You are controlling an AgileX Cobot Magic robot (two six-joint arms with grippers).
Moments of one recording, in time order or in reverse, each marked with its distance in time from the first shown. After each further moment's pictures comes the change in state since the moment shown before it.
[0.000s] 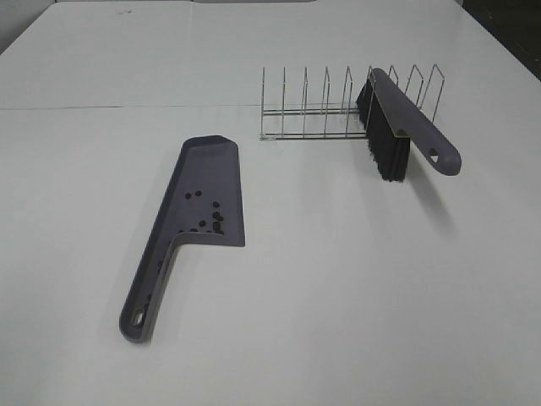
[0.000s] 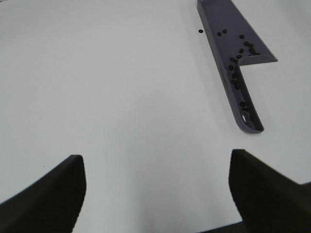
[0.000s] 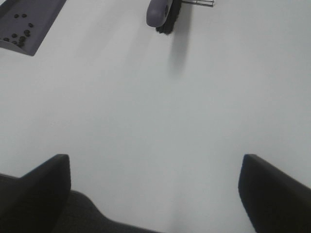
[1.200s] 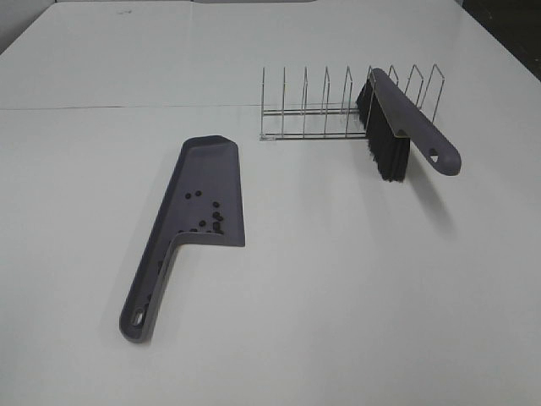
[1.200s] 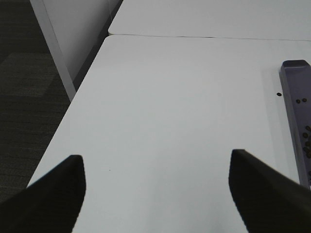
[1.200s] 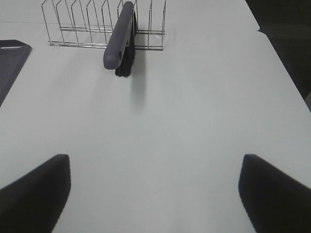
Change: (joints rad) left arm 0.330 -0.215 0.003 0.021 -0.007 0.000; right arm -0.172 -0.201 0.000 0.000 0.001 0.000
